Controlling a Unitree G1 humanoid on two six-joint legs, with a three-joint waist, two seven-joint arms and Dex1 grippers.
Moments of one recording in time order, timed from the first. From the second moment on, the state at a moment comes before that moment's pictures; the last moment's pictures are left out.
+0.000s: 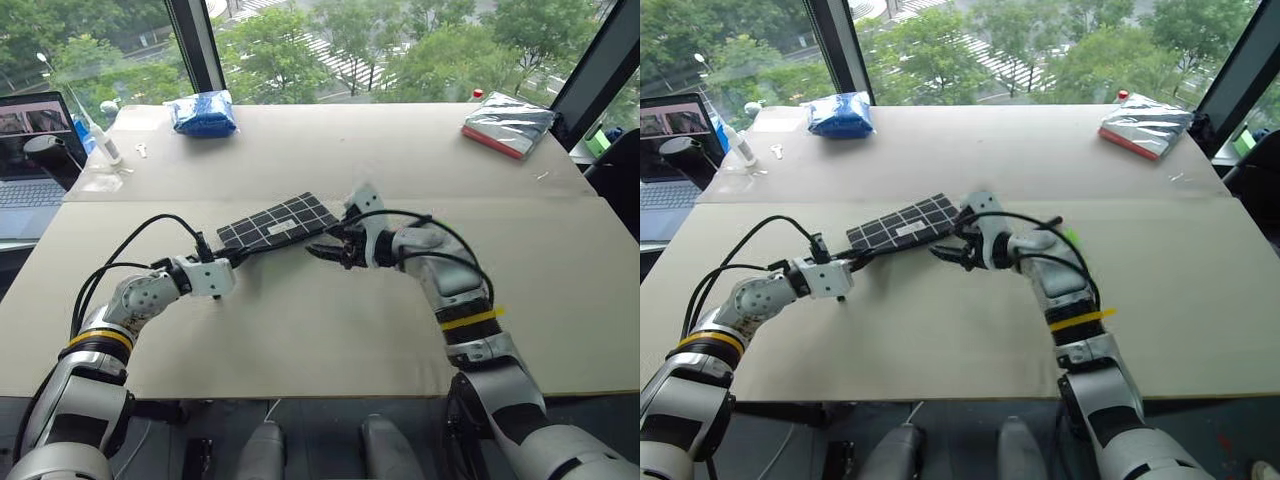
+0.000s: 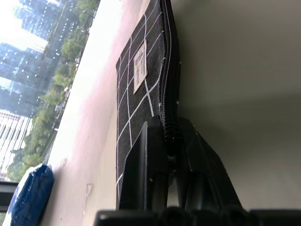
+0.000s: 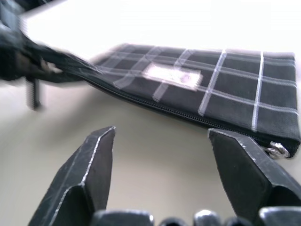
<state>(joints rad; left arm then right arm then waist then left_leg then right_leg) -0.63 0.68 -0.21 0.94 0.22 -0.91 -0.46 -0.81 -0.24 0.08 0.14 0.24 0.74 0.84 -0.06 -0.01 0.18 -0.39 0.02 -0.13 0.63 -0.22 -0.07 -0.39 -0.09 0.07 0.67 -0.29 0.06</state>
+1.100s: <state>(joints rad) -0.25 0.60 -0.06 0.28 0.07 -0.47 -0.49 -0.89 -0.21 0.19 0.51 0.02 0.57 0.56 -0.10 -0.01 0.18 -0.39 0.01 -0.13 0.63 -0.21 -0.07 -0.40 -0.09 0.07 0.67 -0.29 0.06</state>
